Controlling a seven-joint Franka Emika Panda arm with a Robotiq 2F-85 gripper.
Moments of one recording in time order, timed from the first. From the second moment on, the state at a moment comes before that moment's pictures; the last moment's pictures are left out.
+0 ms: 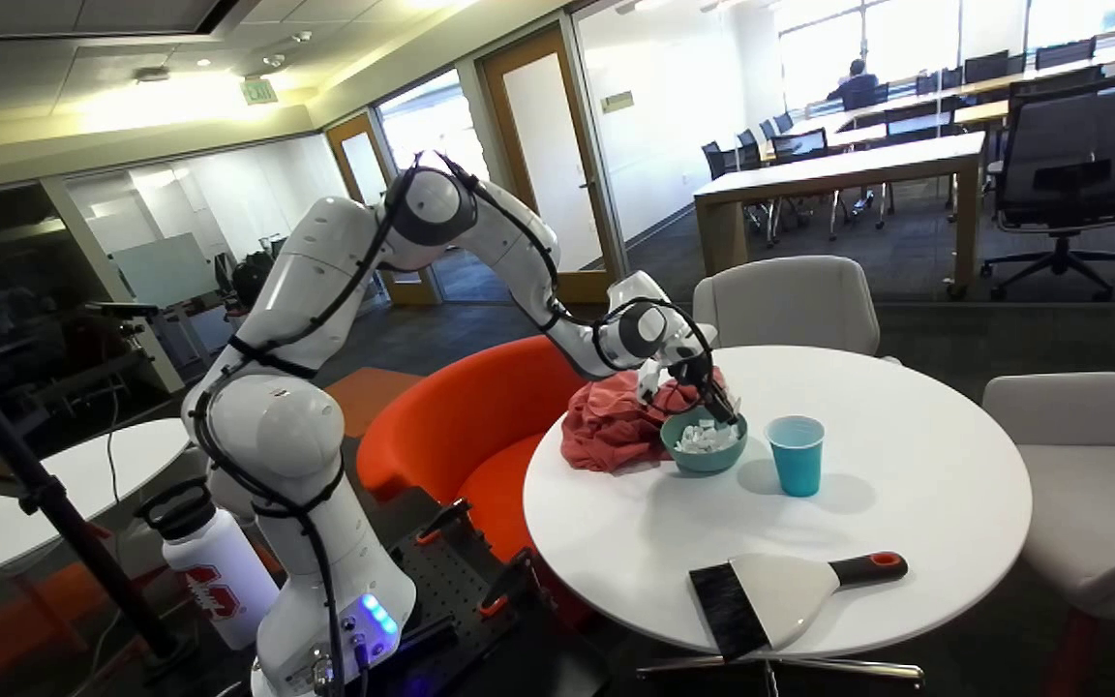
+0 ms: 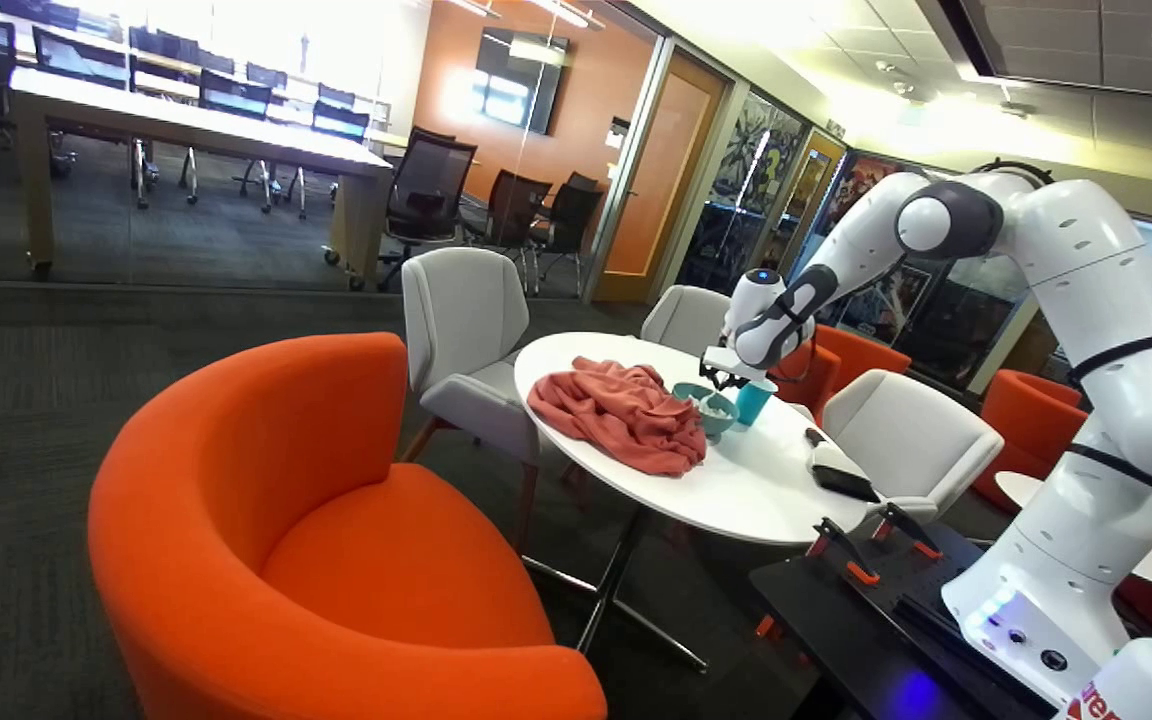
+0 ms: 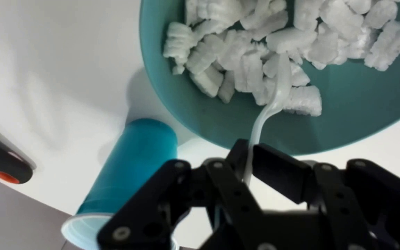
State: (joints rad) arm 0.26 0.86 -0.46 -1.84 -0.23 2.91 1.04
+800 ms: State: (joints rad) arm 0.20 0.84 -0.34 -1.84 -0.06 2.92 0.85
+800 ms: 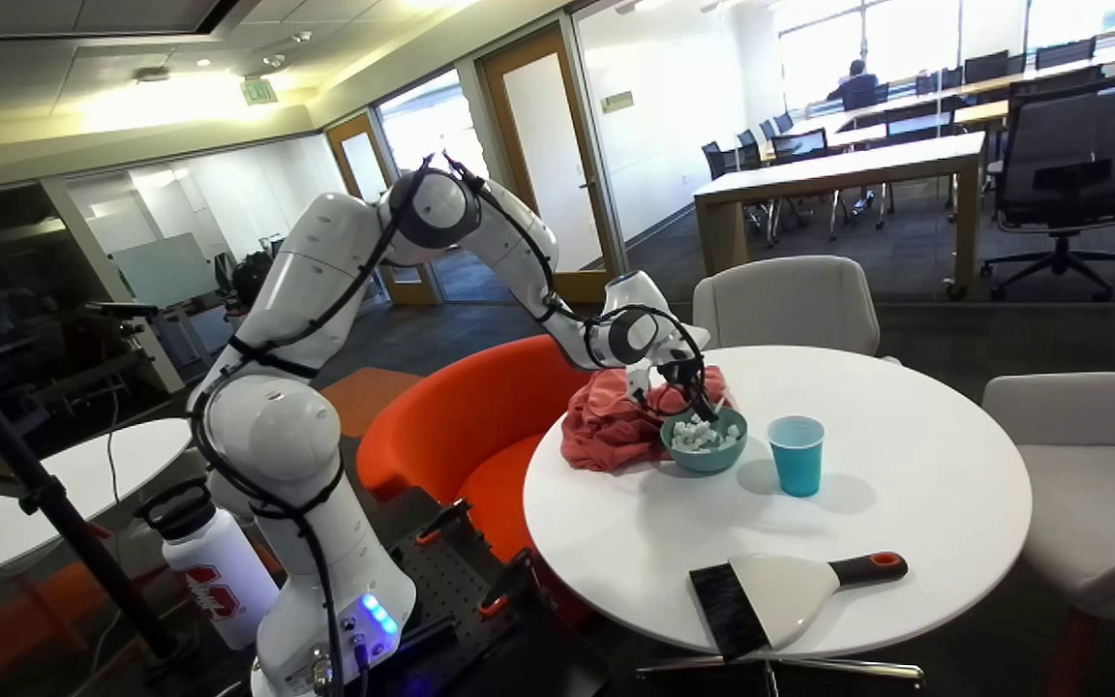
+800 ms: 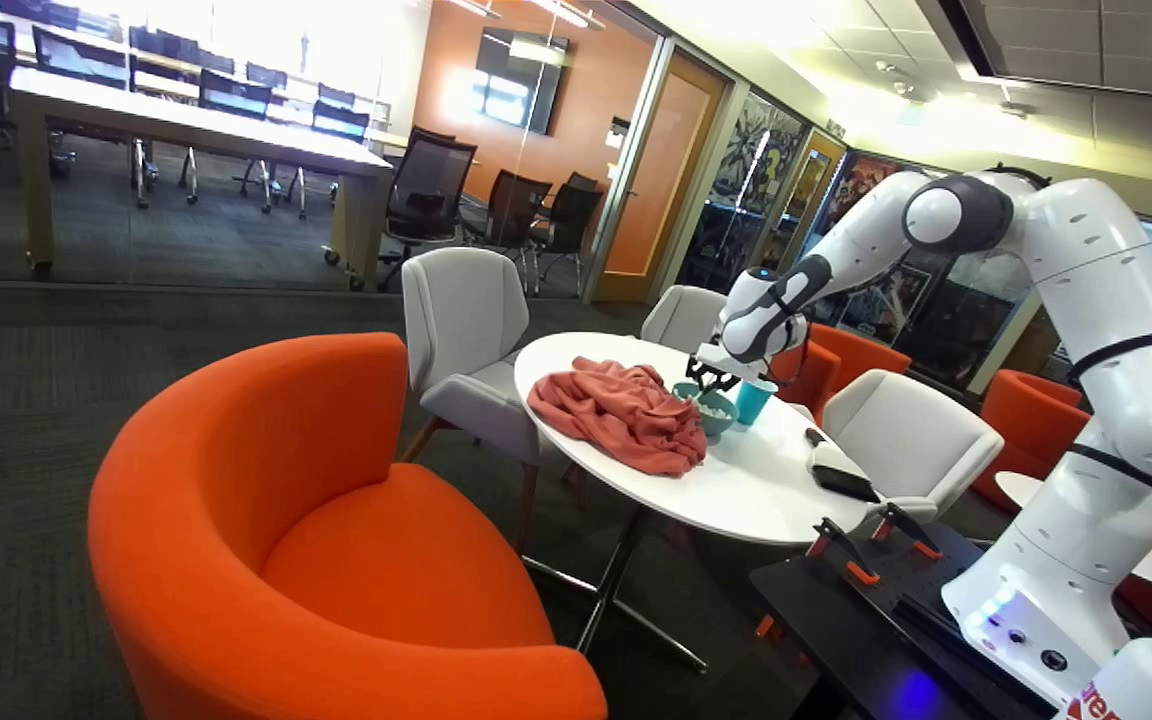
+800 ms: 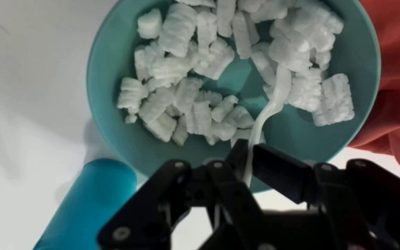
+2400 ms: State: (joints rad) arm 0.02 0.32 -0.21 -2.25 0.09 2.70 0.47
